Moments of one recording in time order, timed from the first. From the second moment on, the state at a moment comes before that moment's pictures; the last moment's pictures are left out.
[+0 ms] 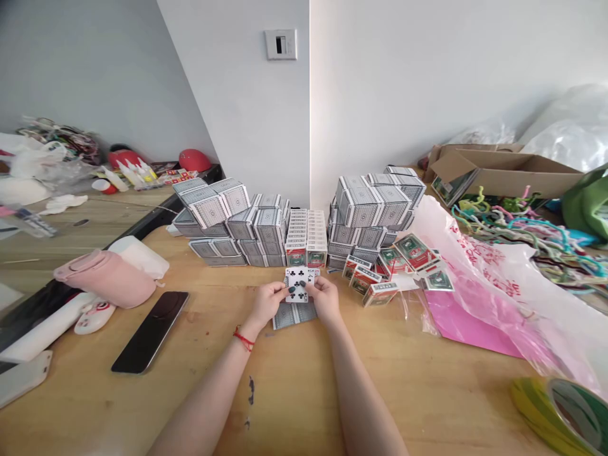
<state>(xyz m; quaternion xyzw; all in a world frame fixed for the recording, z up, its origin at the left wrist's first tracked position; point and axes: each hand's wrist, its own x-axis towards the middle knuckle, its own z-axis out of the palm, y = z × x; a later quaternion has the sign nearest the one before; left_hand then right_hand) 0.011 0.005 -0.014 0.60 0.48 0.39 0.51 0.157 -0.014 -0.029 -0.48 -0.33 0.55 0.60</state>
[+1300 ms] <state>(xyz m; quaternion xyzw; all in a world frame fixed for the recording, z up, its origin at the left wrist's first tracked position) 0.003 0.004 -0.017 0.63 0.50 0.44 0.39 0.146 -0.018 -0.035 -0.60 -0.51 0.30 0.54</state>
